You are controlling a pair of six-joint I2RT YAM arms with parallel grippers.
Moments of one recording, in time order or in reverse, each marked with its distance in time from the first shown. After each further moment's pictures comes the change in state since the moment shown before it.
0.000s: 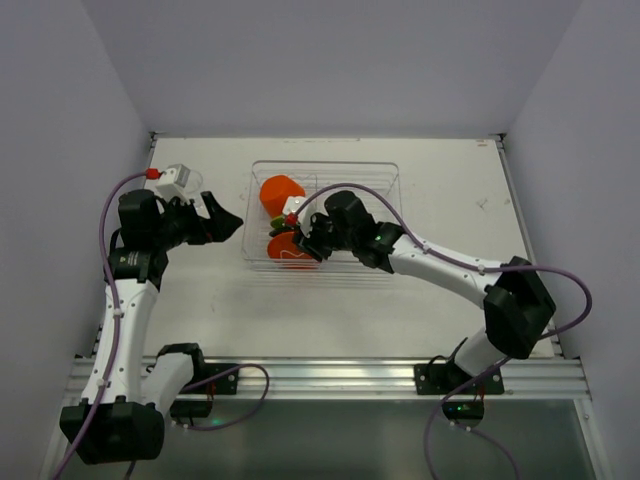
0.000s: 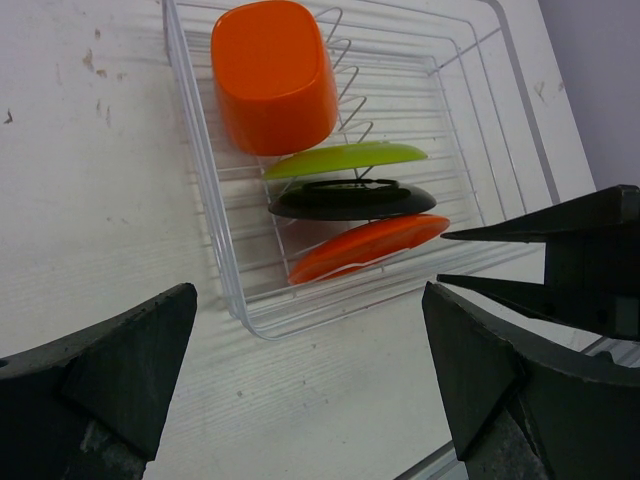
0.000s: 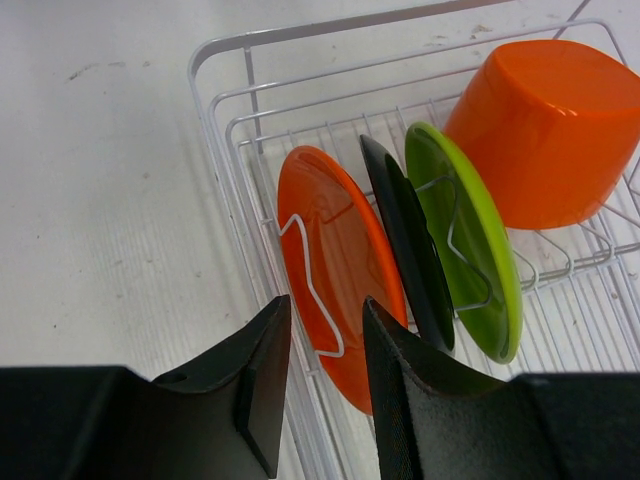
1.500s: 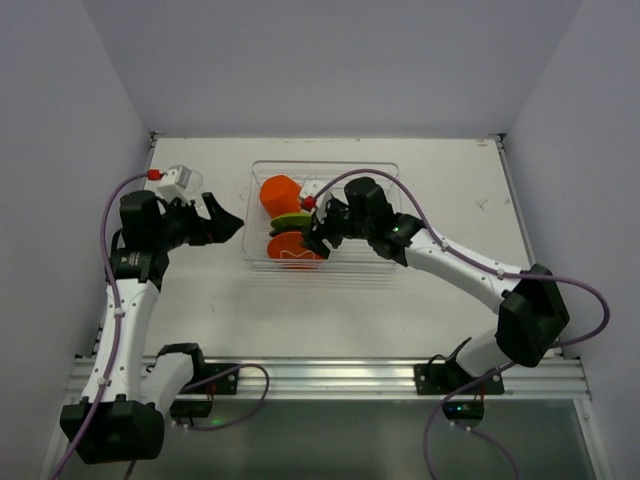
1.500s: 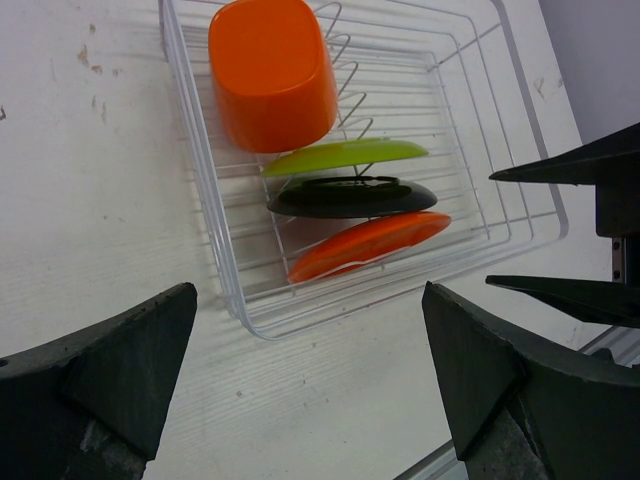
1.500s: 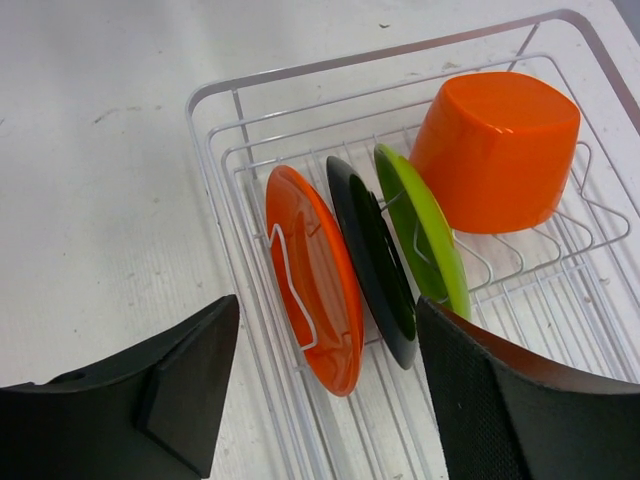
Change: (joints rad) left arm -0.001 0.003 -0.013 0.011 0.007 0.000; right arm -0.090 -0.068 0.007 -0.006 -0.118 0.031
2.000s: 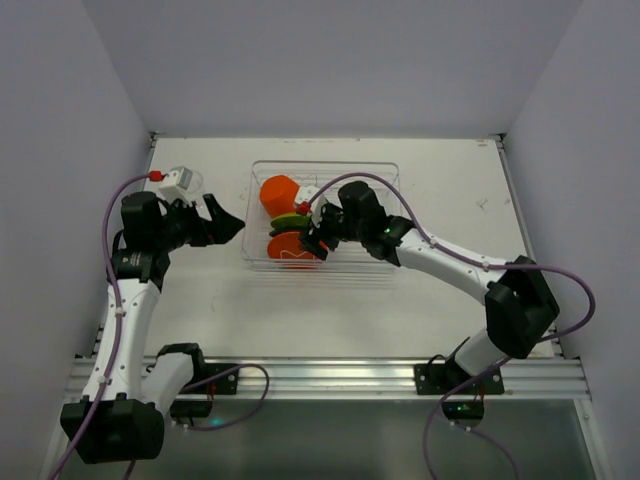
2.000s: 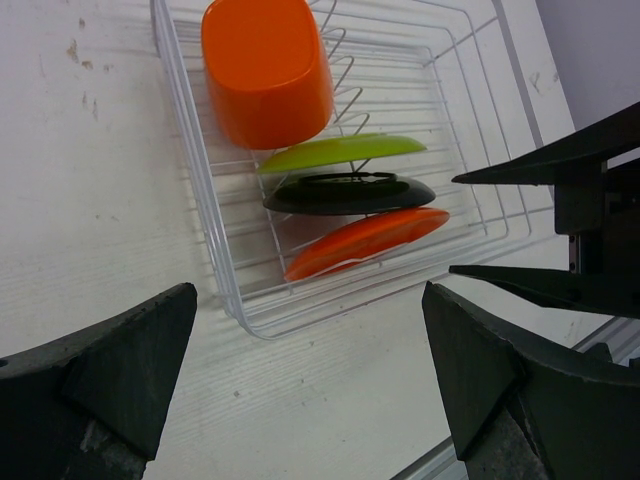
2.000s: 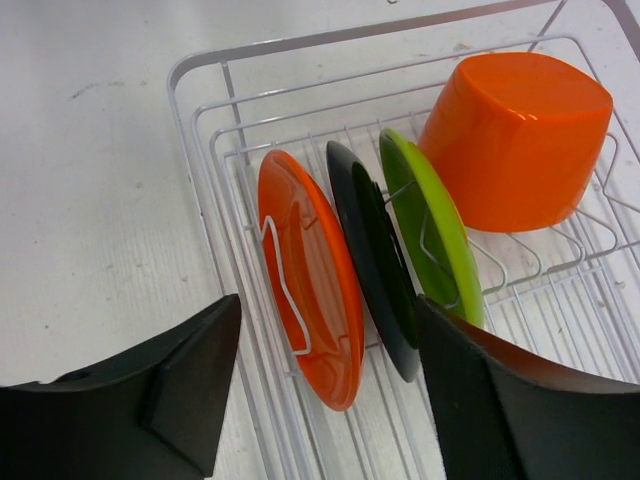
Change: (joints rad) left arm 0.000 0.000 -0.018 0.016 0.014 0.000; right arm 0.000 0.057 -0.022 0.049 0.000 -0.036
